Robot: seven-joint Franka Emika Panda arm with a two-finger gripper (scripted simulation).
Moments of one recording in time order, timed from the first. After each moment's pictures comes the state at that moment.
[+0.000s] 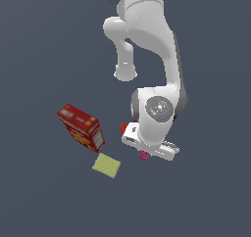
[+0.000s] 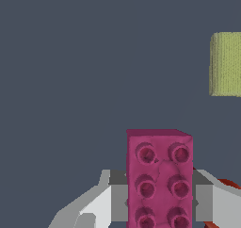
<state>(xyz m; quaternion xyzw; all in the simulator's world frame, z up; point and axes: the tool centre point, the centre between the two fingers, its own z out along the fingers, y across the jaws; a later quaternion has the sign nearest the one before) 0.101 0.083 0.084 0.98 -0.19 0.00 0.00</state>
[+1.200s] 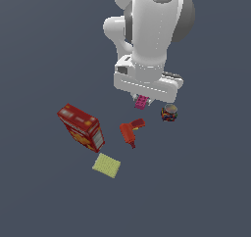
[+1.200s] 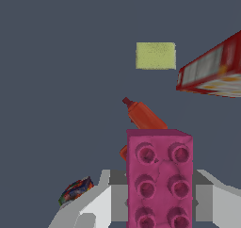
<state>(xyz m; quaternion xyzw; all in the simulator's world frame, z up) -0.009 0.059 0.277 0.98 -0.19 0.00 0.00</state>
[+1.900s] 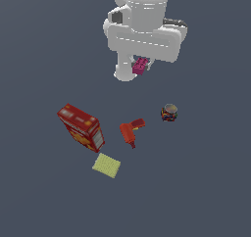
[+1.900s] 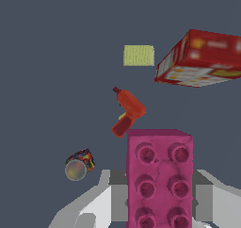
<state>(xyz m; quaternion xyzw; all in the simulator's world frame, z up) -0.063 0.047 0.381 0.98 -0.19 0.00 0.00</state>
